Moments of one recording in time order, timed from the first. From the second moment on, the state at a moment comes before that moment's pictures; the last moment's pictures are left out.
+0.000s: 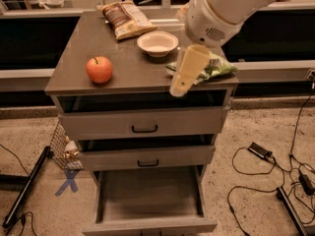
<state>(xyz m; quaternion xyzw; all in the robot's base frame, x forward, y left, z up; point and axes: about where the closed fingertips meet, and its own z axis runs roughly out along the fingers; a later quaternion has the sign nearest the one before) 0.528 -0.046 0.979 -0.67 0.68 0.02 0.30</state>
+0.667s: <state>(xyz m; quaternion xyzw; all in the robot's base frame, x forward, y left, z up) 0.628 -0.022 0.973 -0.58 0.71 0.09 0.39</state>
